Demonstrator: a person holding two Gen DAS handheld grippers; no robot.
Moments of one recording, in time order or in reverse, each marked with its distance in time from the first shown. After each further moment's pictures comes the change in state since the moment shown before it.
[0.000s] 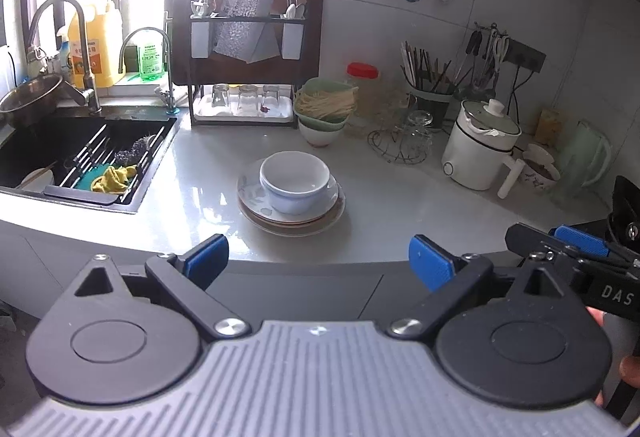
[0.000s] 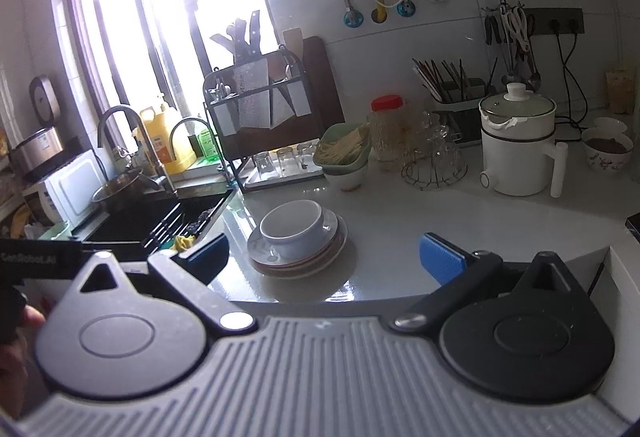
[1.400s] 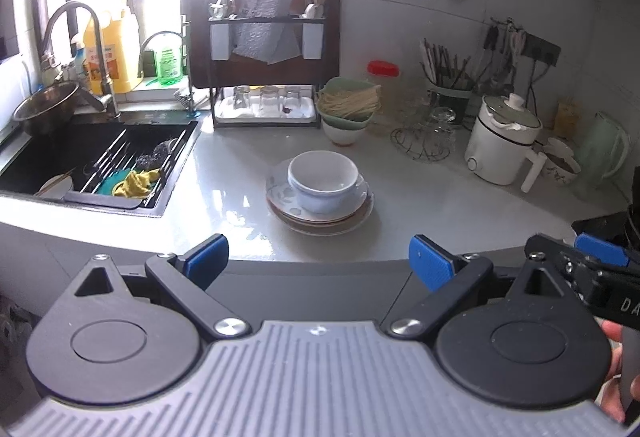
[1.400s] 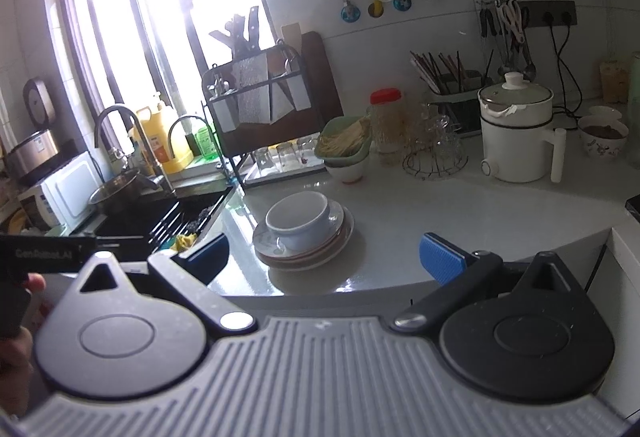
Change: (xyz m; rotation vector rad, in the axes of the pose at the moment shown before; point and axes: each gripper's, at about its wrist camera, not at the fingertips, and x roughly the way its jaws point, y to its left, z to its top) left arm 0.000 0.024 -0.002 0.013 -0.003 0.057; right arm -0.001 0.019 -0.015 0.022 0.008 -0.024
